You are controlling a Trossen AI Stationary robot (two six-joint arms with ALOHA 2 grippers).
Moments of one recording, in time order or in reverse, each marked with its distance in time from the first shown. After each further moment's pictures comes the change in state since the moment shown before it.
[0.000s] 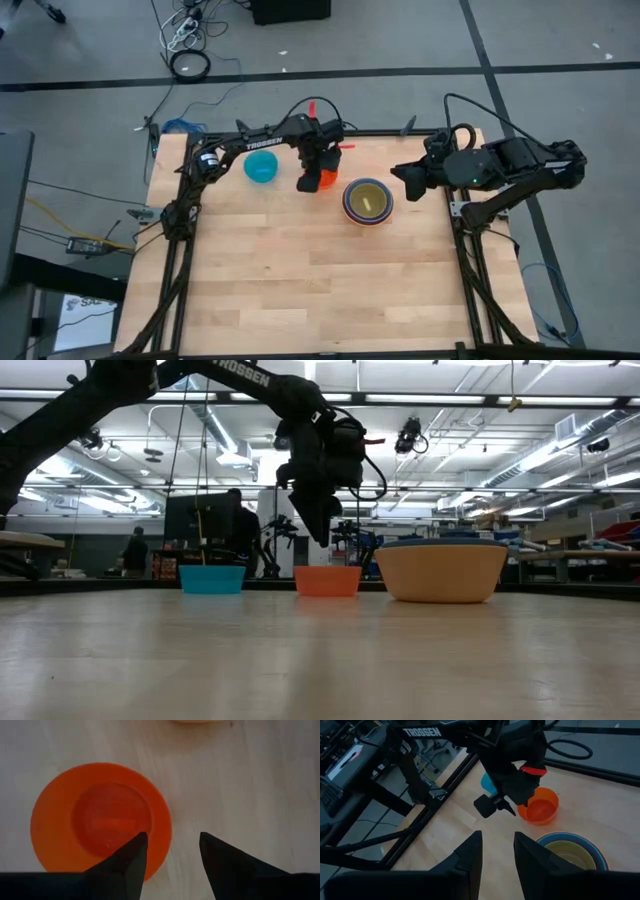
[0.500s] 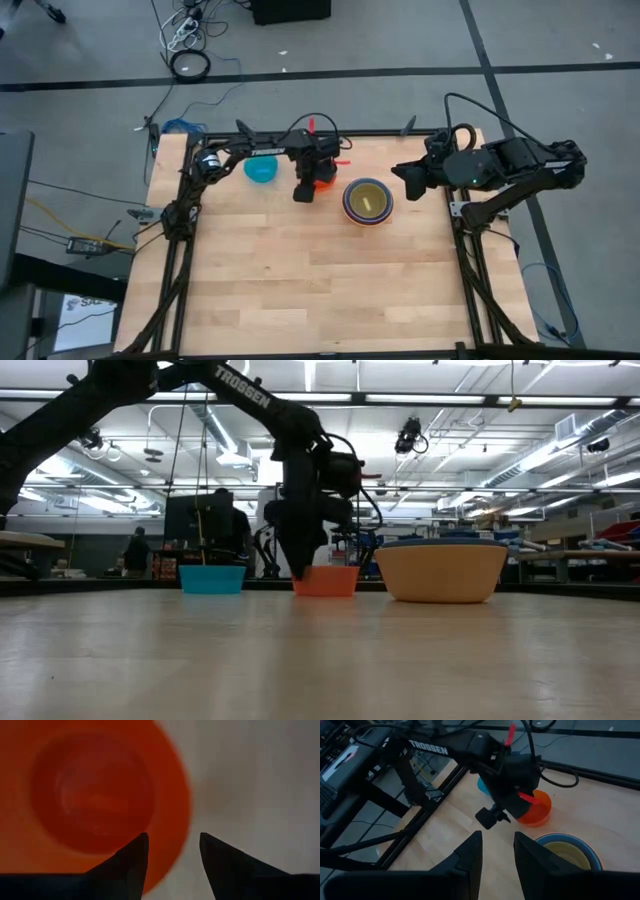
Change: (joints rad) left arm -0.013 0.002 -0.212 0.122 -0.096 -0.073; right arm 0.000 0.000 0.000 -0.013 0.018 0.002
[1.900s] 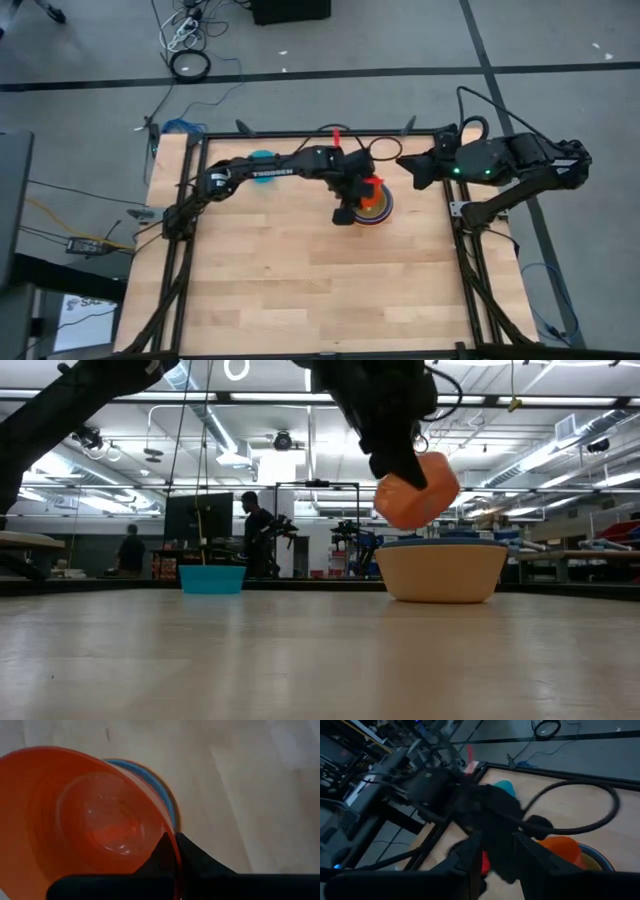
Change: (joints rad) left arm -0.255 0.055 0.415 0.135 0.142 -0.258; right arm -0.021 -0.047 0.000 0.052 0.016 0.028
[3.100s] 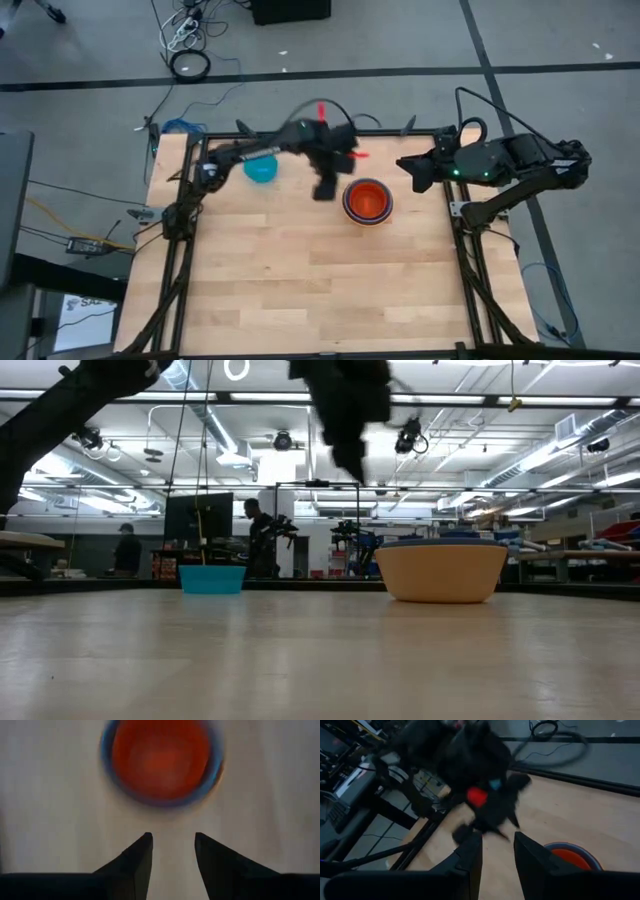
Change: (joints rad) left arm 0.111 -0.052 0.085 -0.317 -0.109 0.076; right arm 0.008 0.004 0.000 -0.027 0.006 -0.032
